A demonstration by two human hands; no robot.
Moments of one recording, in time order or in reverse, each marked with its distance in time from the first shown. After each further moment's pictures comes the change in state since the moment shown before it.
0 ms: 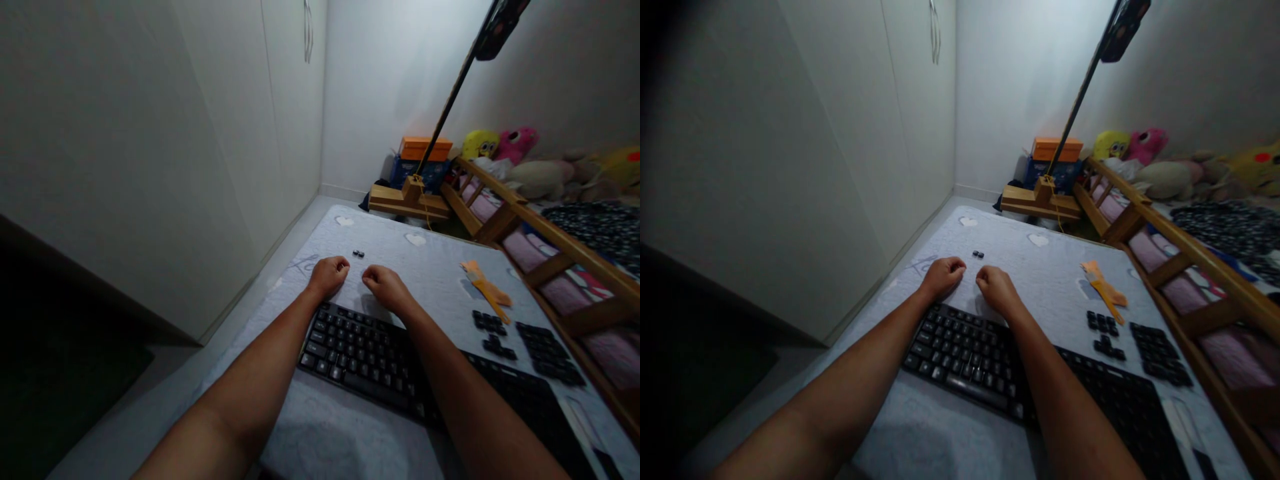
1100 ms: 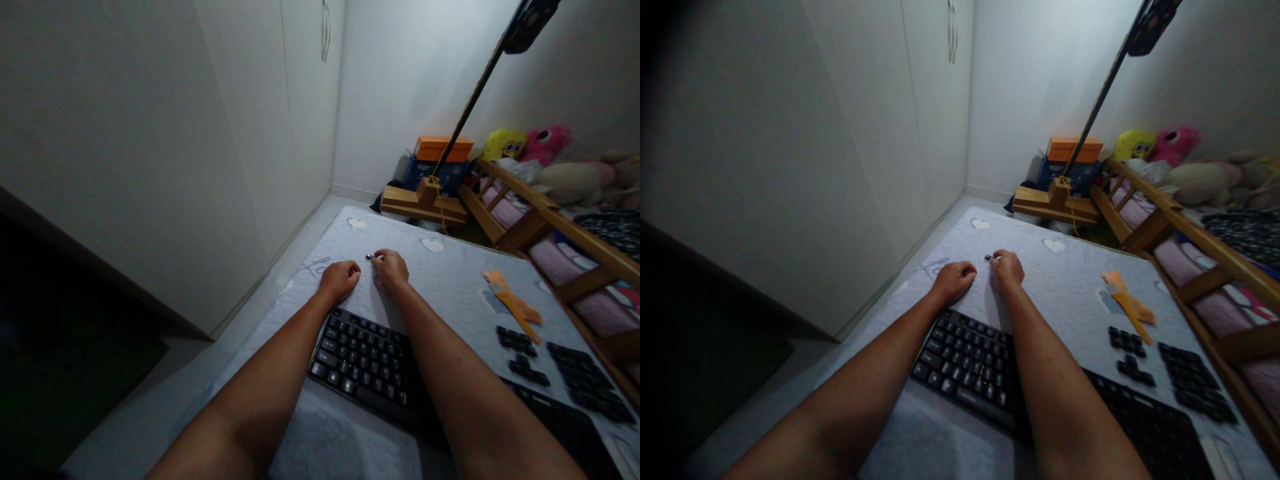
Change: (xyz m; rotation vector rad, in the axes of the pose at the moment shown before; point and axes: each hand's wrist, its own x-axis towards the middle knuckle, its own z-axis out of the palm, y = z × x) left_hand 0.000 -0.002 0.000 0.097 -0.006 -0.053; right_hand 0.084 0.025 0.036 0.012 0.224 0.329
